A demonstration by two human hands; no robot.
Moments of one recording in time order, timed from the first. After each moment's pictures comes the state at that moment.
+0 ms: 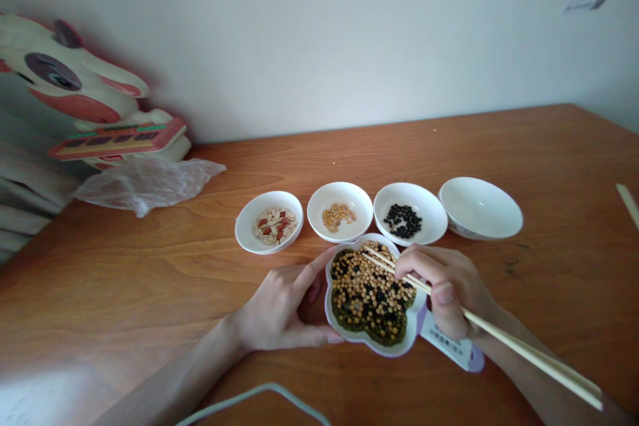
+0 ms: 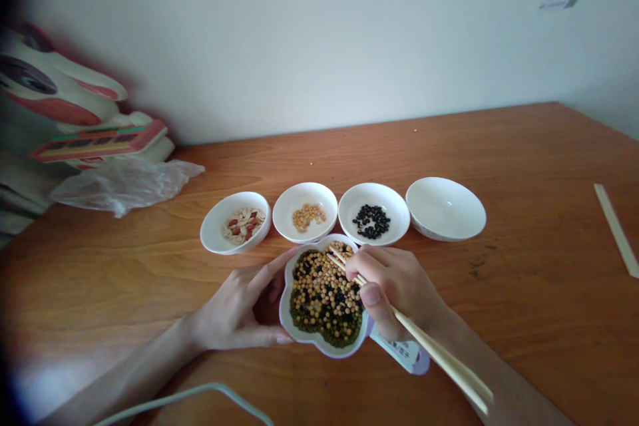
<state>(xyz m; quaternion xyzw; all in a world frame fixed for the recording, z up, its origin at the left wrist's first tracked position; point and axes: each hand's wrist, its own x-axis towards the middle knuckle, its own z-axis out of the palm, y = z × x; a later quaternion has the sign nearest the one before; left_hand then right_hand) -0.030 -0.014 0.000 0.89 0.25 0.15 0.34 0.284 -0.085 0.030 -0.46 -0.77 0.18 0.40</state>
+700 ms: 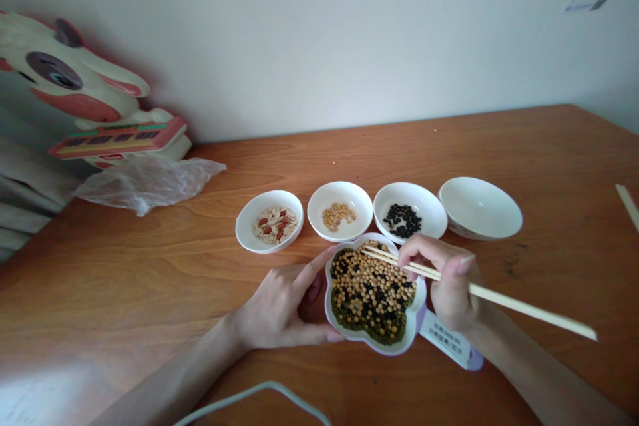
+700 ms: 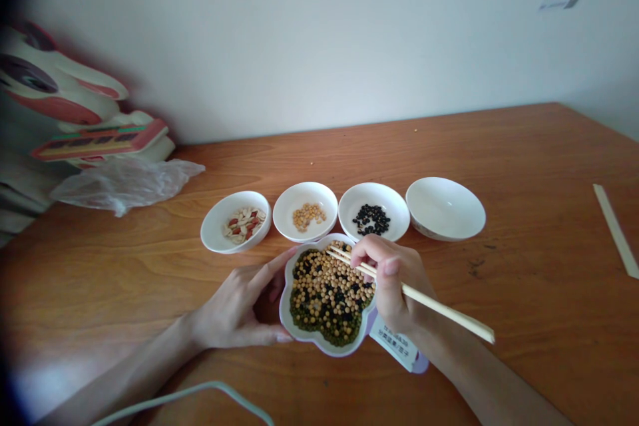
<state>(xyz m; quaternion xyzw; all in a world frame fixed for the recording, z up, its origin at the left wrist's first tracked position) -0.031 -0.014 -0.004 0.90 0.24 0.17 0.33 0.276 -0.085 0.023 -0.51 -0.64 0.29 0.50</state>
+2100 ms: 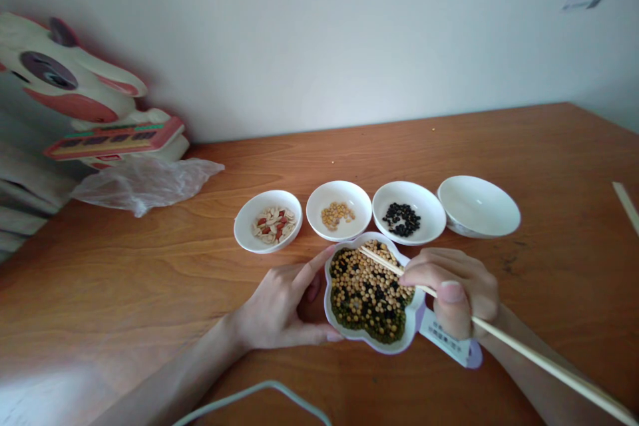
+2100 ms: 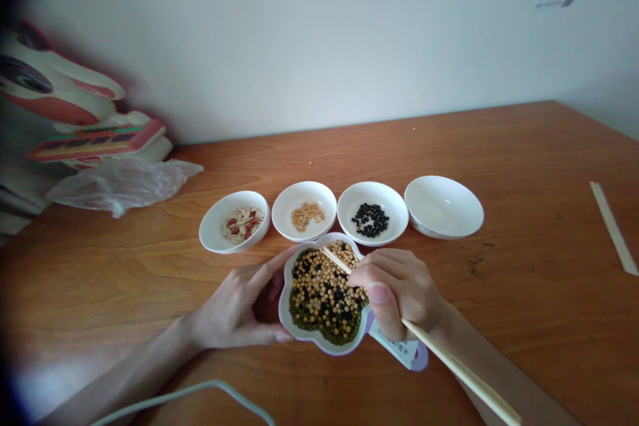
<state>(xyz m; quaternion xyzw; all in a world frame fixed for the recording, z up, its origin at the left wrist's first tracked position) -0.030 -0.014 -0.002 0.90 0.25 0.17 0.33 0.286 -0.087 0.017 -0.37 -0.78 0.08 0.51</state>
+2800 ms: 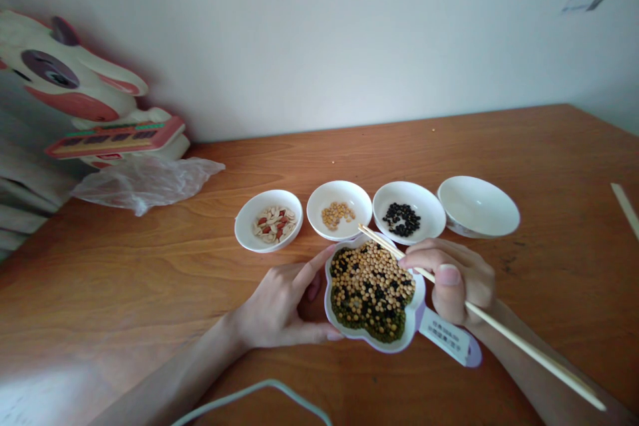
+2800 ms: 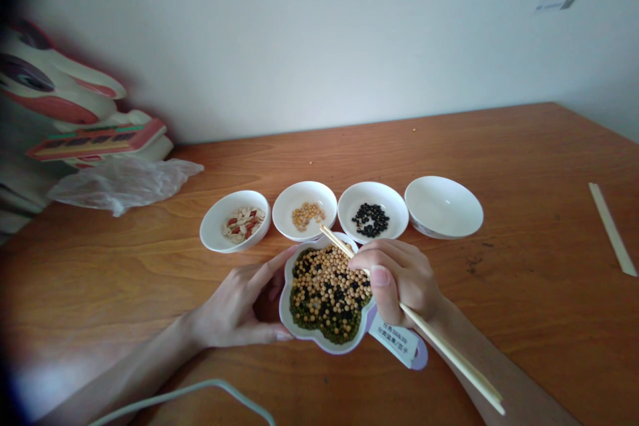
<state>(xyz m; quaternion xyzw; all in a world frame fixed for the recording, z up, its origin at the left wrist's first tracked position) -0.031 -0.014 -0.002 0.90 0.24 0.17 0.32 0.289 -0.080 0.016 -0.38 -0.76 0.07 0.52</state>
